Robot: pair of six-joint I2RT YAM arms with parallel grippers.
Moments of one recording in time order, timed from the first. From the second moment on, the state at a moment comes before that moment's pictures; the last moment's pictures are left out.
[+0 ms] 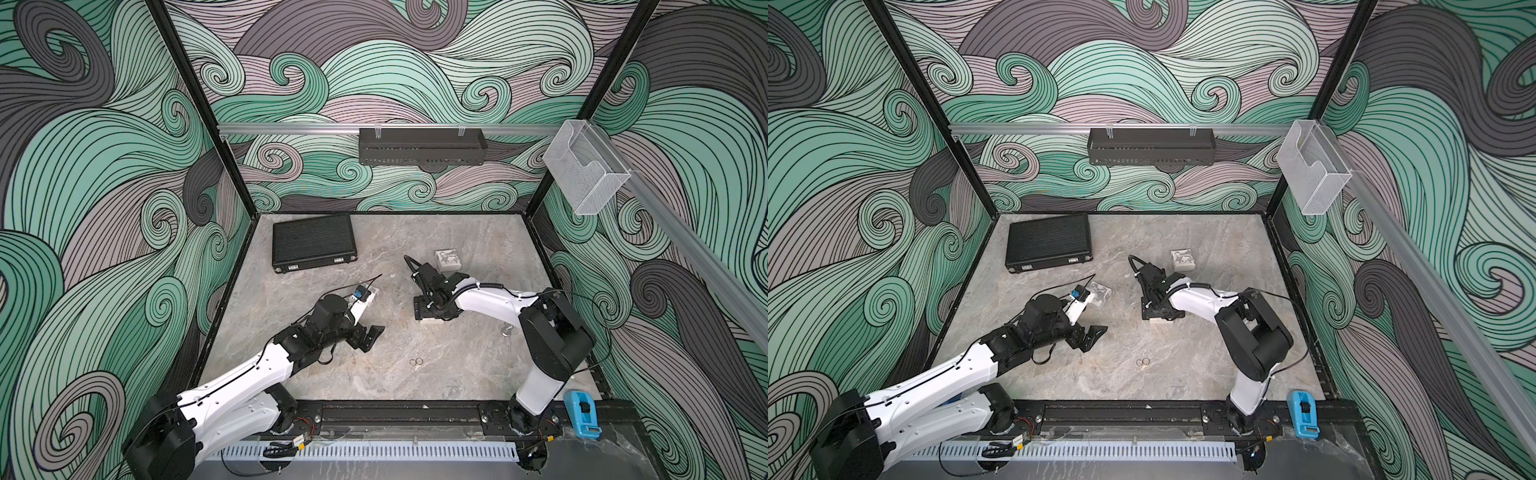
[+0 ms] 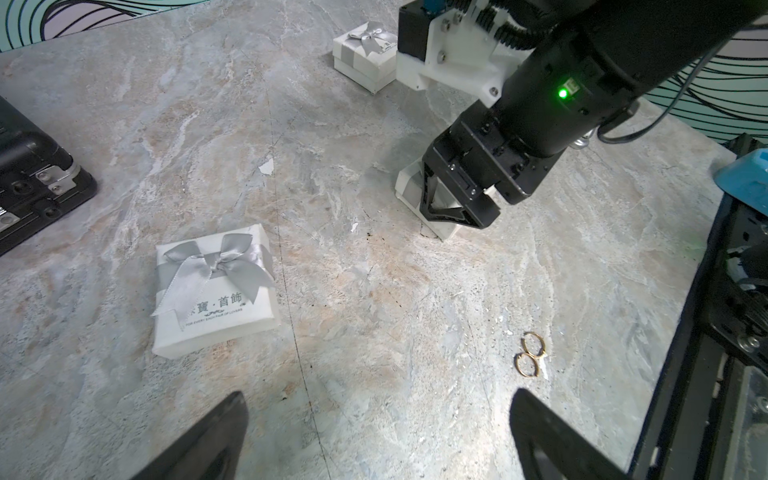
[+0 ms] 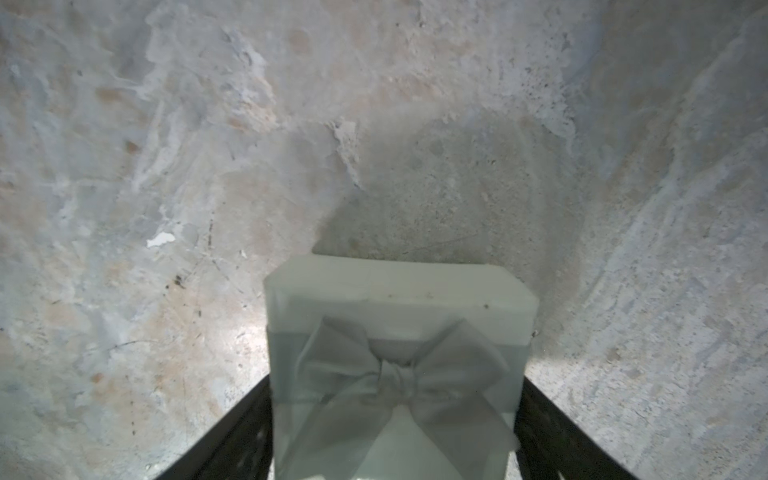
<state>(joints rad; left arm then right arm) -0.72 0.96 0.50 -0.16 0.11 -0.06 0.69 1.75 1.08 -0.66 0.16 0.58</state>
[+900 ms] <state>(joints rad) -0.72 1.17 0.58 0.01 0.18 0.16 0.47 1.30 0.92 -0.56 -0.29 0.50</state>
